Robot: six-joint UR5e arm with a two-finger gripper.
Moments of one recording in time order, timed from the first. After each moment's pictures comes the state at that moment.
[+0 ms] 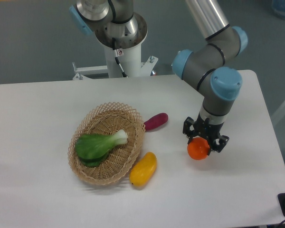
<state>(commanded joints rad) 2.64 -2.03 -1.73 -0.88 1.42 1.27</state>
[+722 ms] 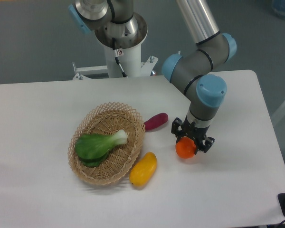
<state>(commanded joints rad) 2.63 -2.03 -1.75 -0.87 1.43 1.27</state>
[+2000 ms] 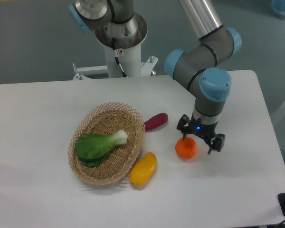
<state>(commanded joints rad) 2.64 -1.99 -1.63 -0.90 1.54 1.28</state>
